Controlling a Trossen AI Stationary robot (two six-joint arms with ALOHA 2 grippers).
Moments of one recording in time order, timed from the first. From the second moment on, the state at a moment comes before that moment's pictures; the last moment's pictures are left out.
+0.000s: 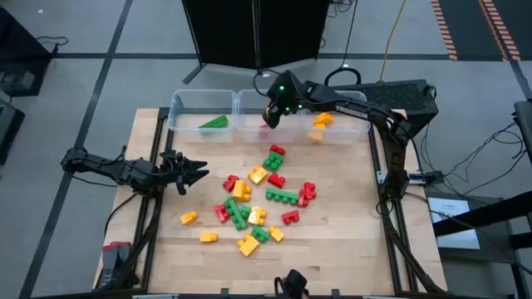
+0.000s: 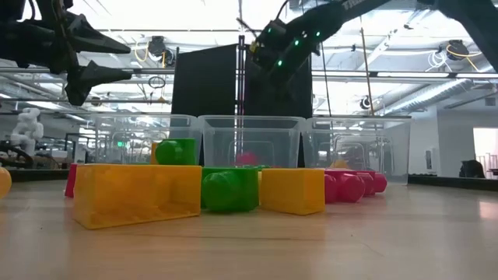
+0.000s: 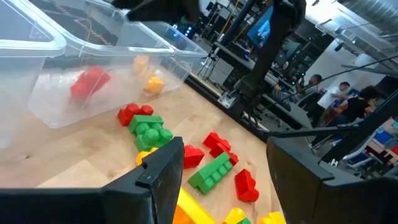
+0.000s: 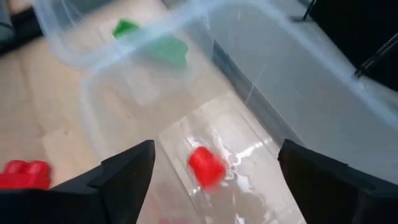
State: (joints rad) left arm -0.26 0.18 0.14 -0.04 -0.51 -0.62; right arm -0.53 1.93 1.71 -0.55 -0.06 0.12
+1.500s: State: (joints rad) left arm -0.53 1.22 0.61 -1.04 0.11 -1.73; right arm -0.38 1.53 1.71 -0.63 -0.05 0.15
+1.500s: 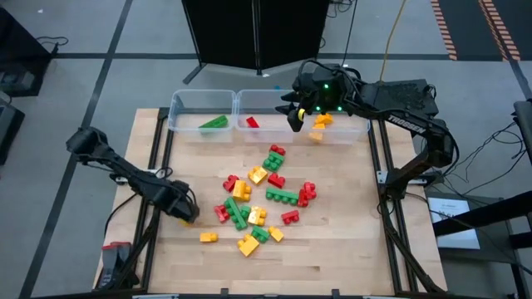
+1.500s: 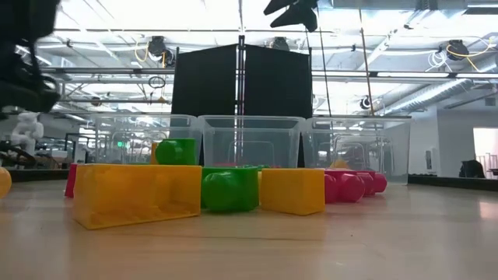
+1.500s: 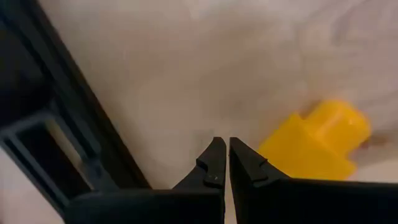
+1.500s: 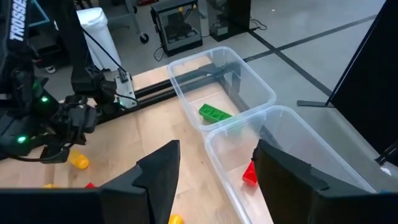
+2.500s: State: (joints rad) left arm -0.34 1.45 0.71 -0.62 -0.16 -1.48; right arm -0.35 1.53 1.71 -0.70 -0.06 0.15
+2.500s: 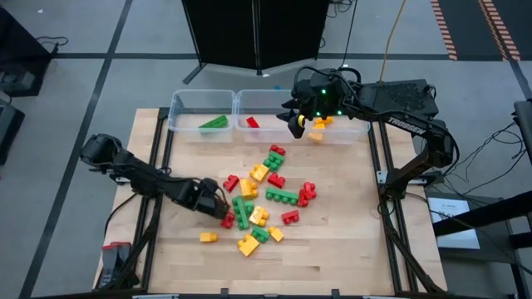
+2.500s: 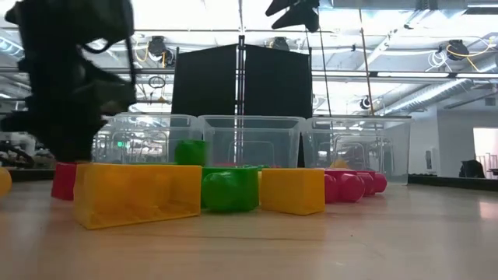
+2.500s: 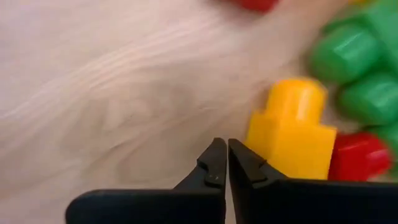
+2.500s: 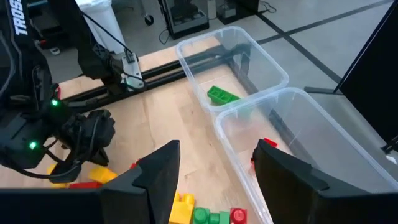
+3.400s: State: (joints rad) left arm -0.24 1.49 1.16 -1.22 -0.25 -1.13; right arm -0.35 1.53 1.71 -0.73 -0.06 0.11
